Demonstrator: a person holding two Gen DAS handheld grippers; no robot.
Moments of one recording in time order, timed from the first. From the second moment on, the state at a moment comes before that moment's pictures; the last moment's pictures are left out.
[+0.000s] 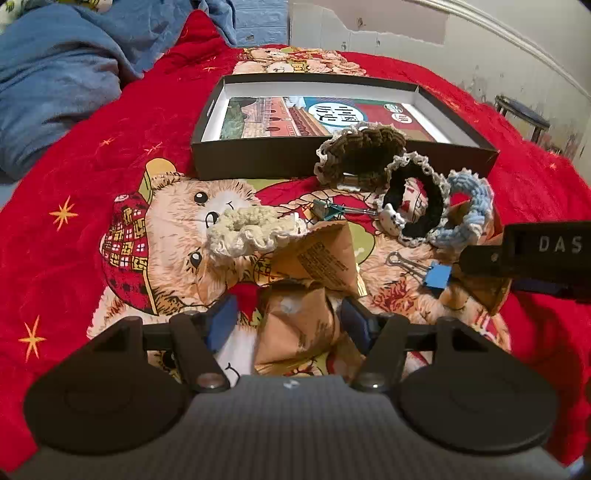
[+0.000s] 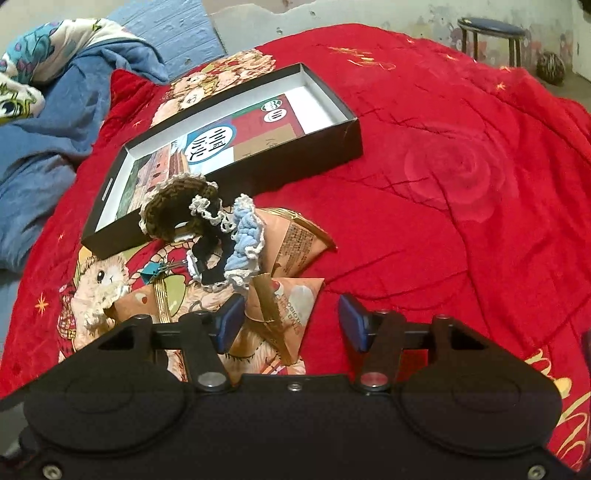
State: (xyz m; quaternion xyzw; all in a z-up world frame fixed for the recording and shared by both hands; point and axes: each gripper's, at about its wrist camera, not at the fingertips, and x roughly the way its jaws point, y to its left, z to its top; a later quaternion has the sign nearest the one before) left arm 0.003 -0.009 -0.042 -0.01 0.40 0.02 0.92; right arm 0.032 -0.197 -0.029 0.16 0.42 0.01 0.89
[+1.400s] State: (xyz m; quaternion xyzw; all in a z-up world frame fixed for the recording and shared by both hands) left arm -0.007 0.008 0.007 -0.02 0.35 0.01 0.94; right arm 0.009 -0.193 0.011 0.13 0.36 0.01 0.93
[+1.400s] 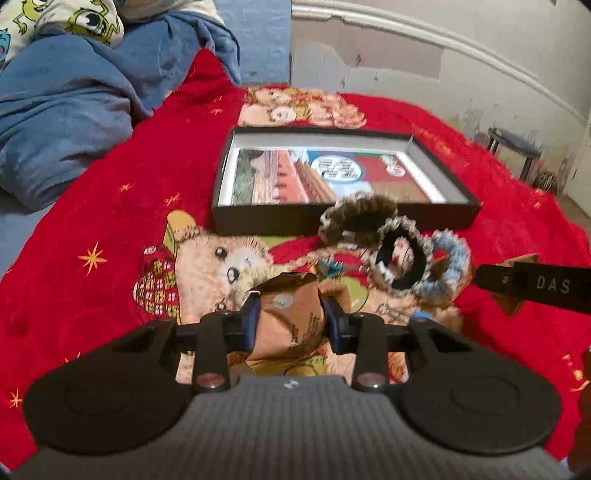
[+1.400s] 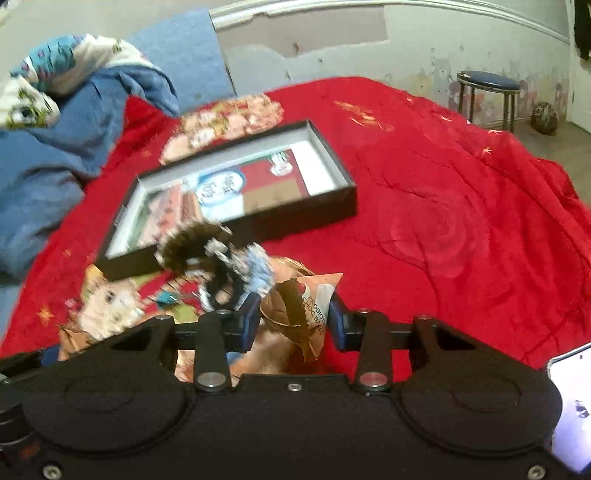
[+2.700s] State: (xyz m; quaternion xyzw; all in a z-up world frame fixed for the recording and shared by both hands) left arm 0.095 0.084 0.092 -0.13 0.16 0.00 0.98; right arm 0.108 -0.195 0.101 0.26 0.22 0.15 0.93
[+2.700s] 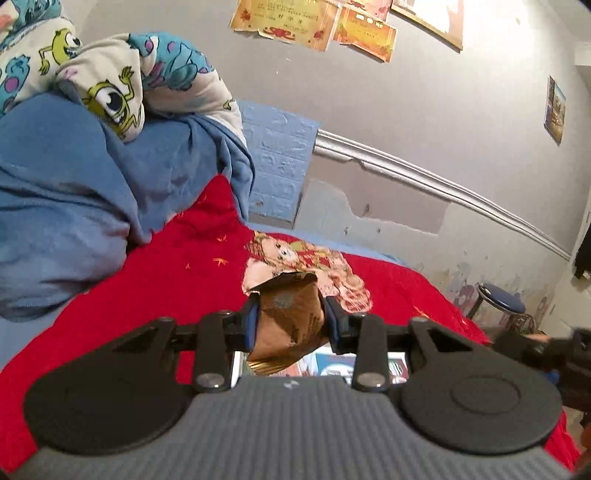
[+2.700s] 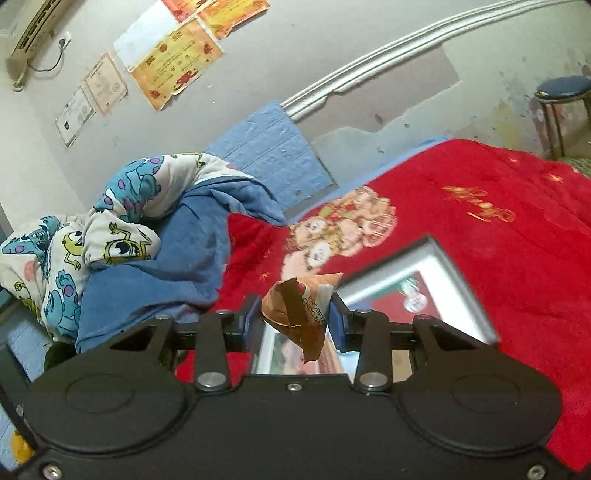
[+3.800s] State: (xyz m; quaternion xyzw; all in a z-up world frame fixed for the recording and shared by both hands) left arm 0.152 0.070 -0.023 -0.11 0.31 -0.02 0.94; right arm 0.215 -0.124 -0.017 0.28 0.37 0.16 0.87
